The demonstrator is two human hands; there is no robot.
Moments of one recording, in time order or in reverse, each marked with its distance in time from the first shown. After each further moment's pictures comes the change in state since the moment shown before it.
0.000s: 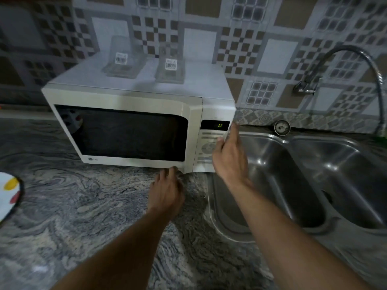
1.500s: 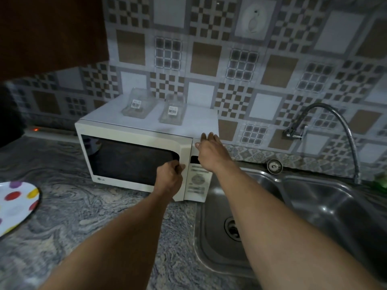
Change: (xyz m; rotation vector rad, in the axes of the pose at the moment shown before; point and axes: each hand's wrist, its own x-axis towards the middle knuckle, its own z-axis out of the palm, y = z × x) left_hand 0.056 0.082 -0.084 -0.467 0.238 -0.121; right_hand 0.075 -0.069 -0.068 -0.463 -0.422 -0.347
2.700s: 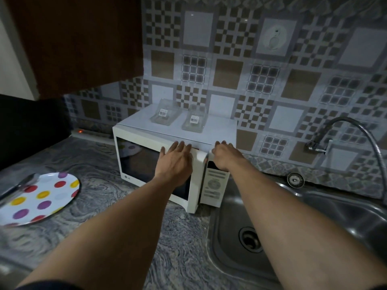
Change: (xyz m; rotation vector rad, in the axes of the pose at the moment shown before) left_hand -0.016 0.045 -0.078 0.616 0.003 0.263; right_hand 0.005 -0.009 -0.020 -0.116 -0.132 -0.025
